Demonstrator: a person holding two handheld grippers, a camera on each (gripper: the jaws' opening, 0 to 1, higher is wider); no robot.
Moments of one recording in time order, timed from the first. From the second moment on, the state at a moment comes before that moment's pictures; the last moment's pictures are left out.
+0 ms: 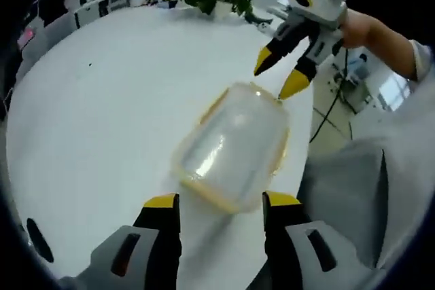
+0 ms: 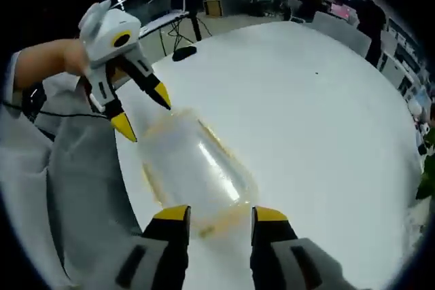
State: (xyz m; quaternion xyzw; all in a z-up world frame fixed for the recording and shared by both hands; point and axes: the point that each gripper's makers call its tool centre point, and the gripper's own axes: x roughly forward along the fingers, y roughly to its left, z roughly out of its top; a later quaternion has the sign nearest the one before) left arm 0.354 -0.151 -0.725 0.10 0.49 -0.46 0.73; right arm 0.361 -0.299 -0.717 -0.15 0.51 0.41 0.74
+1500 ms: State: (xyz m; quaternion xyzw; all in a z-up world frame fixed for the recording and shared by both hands) left arm 0.360 -0.175 -0.738 -0.03 0.53 -0.34 0.77; right arm 0.352 -0.289 -0.740 -0.09 0.56 0.36 0.74
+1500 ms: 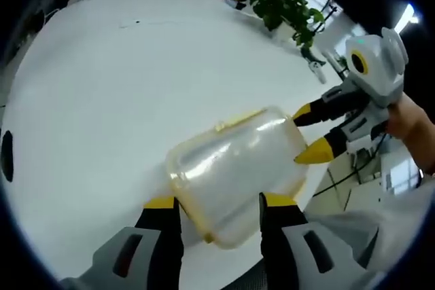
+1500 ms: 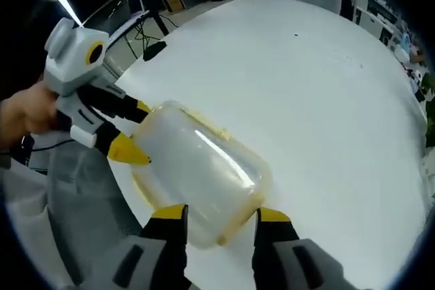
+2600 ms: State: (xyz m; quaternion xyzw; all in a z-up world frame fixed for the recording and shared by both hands) left arm 0.360 -0.149 -0.729 0.09 0.46 -0.42 0.77; right arm 0.355 -0.306 -0.720 -0.17 0.52 0.38 0.75
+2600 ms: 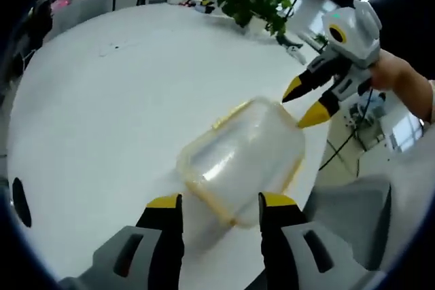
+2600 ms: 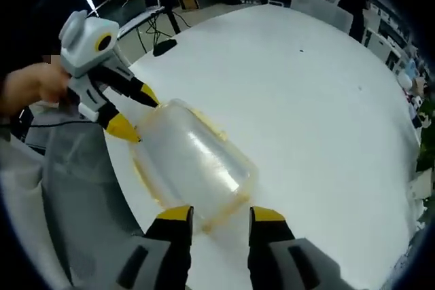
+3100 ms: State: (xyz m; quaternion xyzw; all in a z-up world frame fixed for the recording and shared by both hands) left arm 0.369 -0.167 -0.688 0.18 0.35 -0.52 0.76; right arm 0.355 -0.300 -0.696 -0.26 0.44 0.48 0.71
